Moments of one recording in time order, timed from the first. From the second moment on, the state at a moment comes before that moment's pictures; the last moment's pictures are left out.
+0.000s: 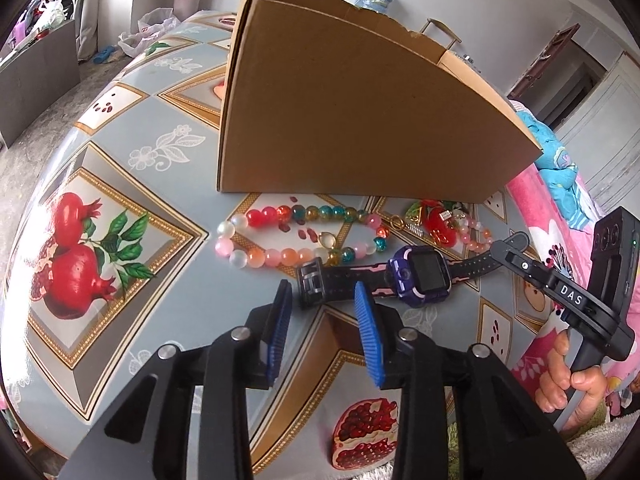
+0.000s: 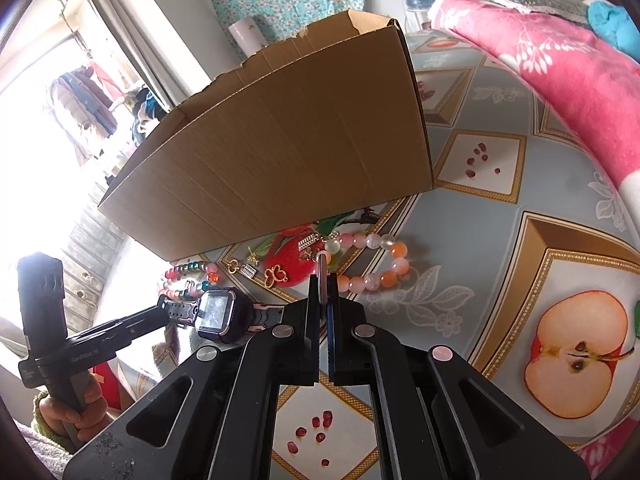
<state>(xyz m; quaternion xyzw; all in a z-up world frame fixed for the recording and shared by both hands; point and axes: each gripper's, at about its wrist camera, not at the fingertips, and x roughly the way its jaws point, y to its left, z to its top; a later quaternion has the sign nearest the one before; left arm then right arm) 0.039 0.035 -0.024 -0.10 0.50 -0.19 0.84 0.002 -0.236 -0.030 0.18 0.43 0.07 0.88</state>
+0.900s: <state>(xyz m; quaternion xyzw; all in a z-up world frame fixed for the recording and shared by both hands) 0.025 0.011 -0.004 -0.02 0.45 -0.18 0.87 -0.013 -0.238 -0.010 0.18 0.41 0.07 0.89</state>
